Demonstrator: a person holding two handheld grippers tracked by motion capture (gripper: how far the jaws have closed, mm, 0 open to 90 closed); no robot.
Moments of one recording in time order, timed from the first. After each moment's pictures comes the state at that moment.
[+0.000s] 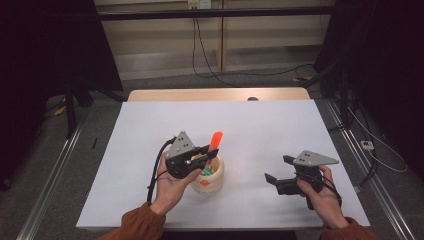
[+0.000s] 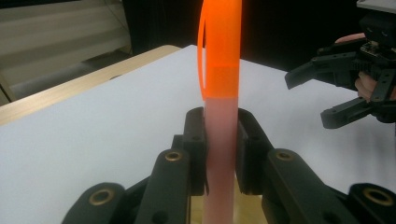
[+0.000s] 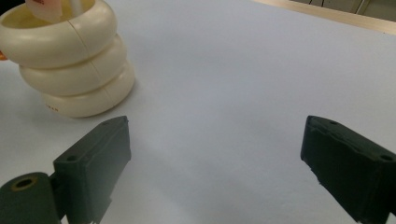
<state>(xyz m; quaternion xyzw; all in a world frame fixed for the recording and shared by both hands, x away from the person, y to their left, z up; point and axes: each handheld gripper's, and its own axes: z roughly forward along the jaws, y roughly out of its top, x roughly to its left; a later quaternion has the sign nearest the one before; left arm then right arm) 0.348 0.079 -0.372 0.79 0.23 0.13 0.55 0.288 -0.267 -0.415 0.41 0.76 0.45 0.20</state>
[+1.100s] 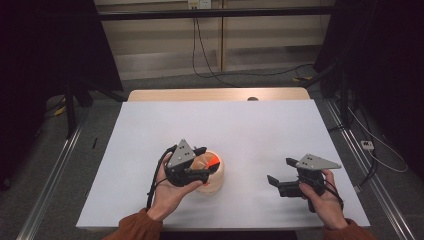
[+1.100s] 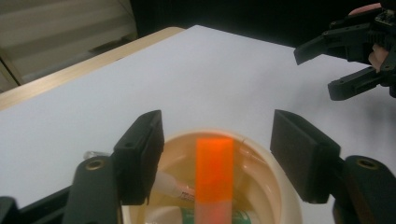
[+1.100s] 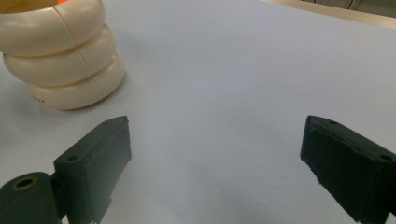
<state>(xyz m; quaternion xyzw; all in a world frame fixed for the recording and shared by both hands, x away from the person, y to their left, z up) 0.337 0.084 -0.380 0.81 0.22 0.15 0.53 0.284 -0.274 -0.425 0.42 0.76 0.46 0.21</state>
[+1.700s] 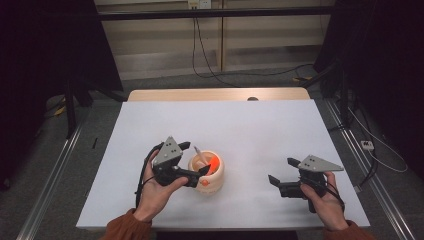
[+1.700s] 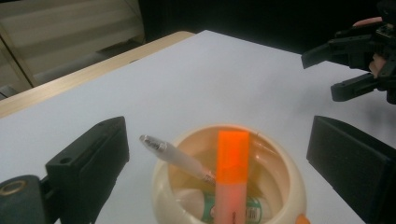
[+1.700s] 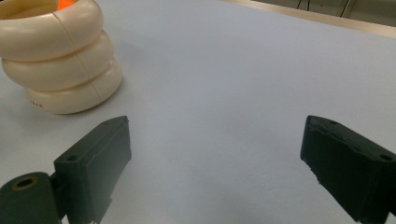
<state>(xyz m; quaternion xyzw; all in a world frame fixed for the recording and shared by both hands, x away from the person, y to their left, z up) 0.338 0.113 -0.369 0.80 0.24 0.15 0.53 0.281 -0.276 -0.426 0.42 0.75 0.46 0.22</state>
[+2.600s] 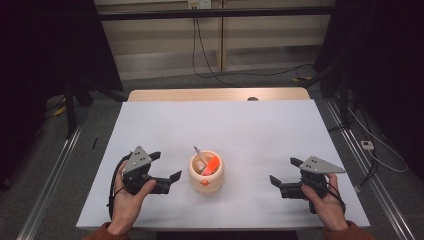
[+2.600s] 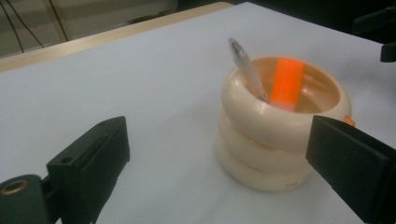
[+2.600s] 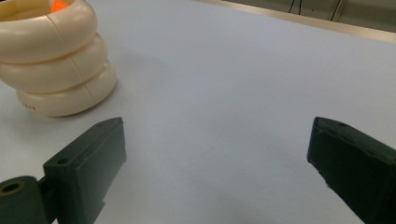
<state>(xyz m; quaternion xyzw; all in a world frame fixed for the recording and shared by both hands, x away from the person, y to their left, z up) 0.323 0.181 -0.385 0.80 0.32 0.16 0.49 0.277 -0.278 -0.427 0.43 0.74 0.47 0.23</state>
